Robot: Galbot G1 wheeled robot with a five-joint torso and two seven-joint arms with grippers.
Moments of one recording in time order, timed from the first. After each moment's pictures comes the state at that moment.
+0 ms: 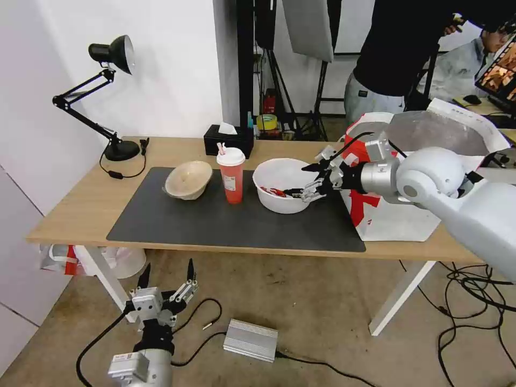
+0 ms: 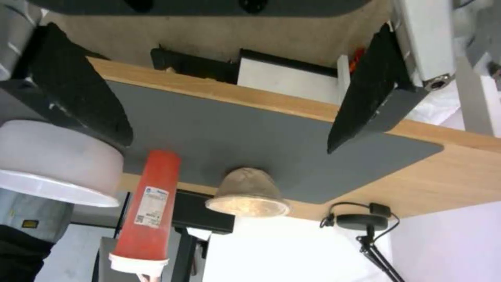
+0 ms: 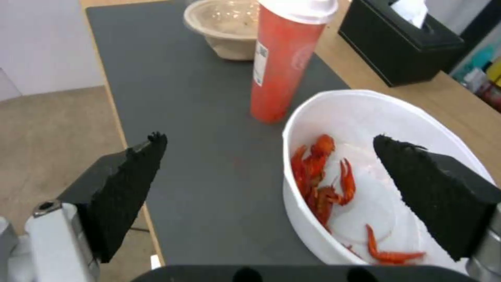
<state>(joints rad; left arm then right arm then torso) 1.85 -1.59 -0.48 -2.30 -0.06 -0.08 -0.10 -0.09 0.60 -0.41 1.79 0.93 -0.59 -0.43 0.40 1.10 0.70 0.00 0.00</state>
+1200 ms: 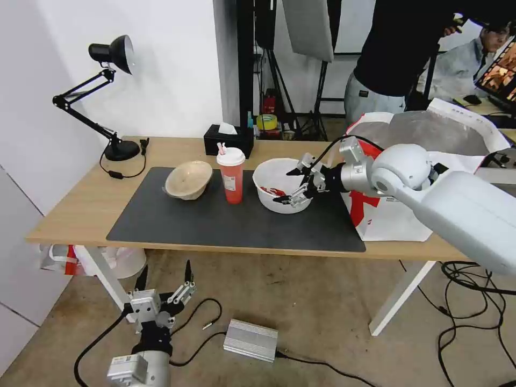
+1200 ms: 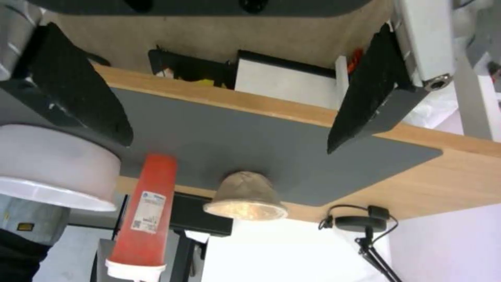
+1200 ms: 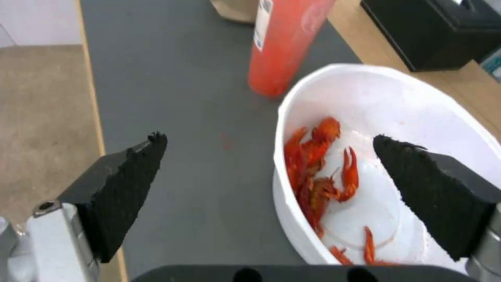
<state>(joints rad) 1.85 -1.59 -0.48 -2.27 -0.06 -0.10 -0.10 0.00 0.71 -0.53 1.61 0.76 -0.55 -0.58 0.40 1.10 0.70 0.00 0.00</state>
